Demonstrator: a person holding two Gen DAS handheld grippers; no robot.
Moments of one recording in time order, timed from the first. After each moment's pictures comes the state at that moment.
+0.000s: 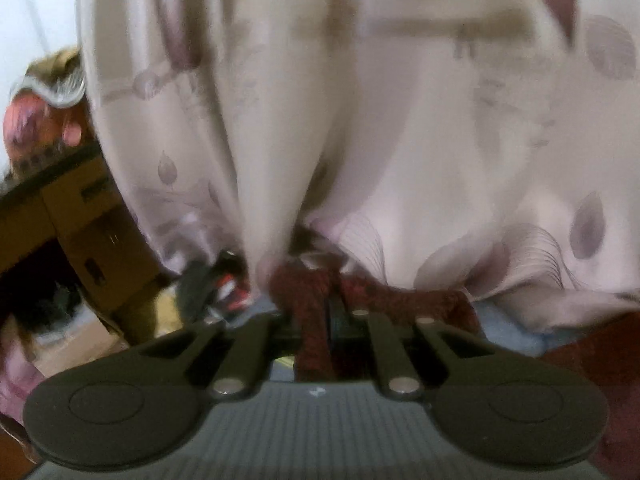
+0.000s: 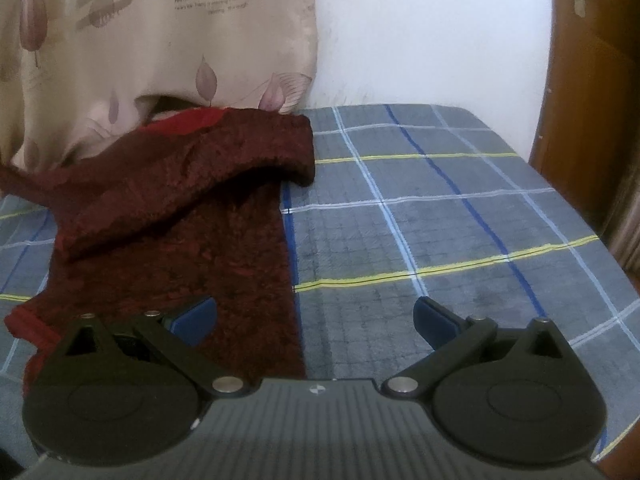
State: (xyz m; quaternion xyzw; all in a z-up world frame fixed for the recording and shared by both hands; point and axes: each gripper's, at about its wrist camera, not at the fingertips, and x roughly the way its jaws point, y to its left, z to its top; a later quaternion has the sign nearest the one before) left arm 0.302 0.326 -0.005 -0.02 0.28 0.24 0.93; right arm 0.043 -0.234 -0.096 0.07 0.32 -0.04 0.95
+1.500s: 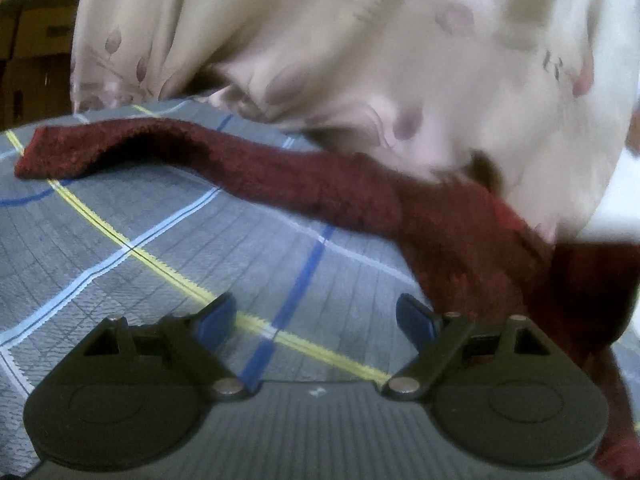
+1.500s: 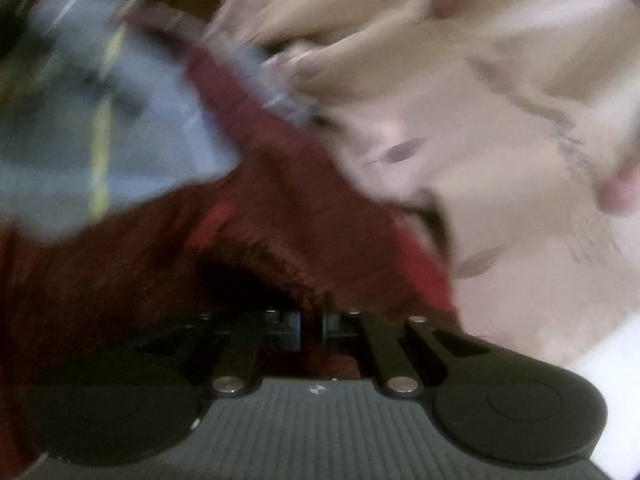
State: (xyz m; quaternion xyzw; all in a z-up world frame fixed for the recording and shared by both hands) left arm 0.093 0.178 -0.143 -0.17 0.25 0.09 0.95; right arm 0.162 -0.087 -0.074 -0.39 0.16 0.28 0.86
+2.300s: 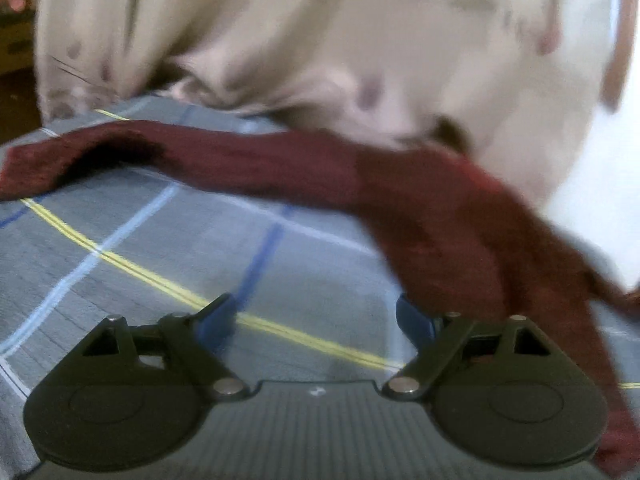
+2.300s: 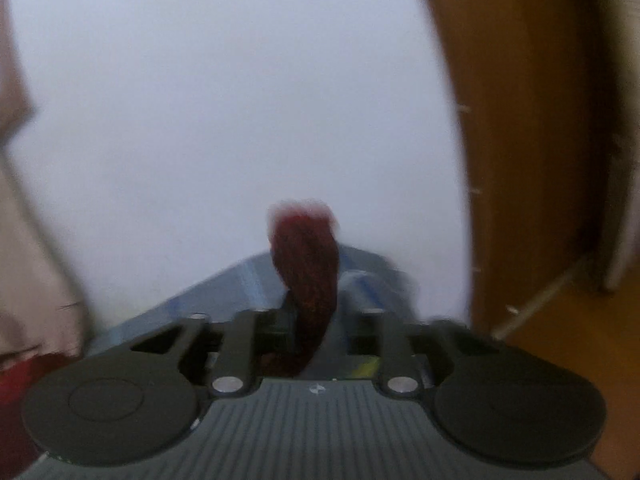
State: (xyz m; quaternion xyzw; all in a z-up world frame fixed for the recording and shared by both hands) left arm 0.087 0.164 -0.119 -0.16 0.29 0.02 0.94; right arm 0.275 -0.580 -0.081 0.24 0.22 -0.14 0.94
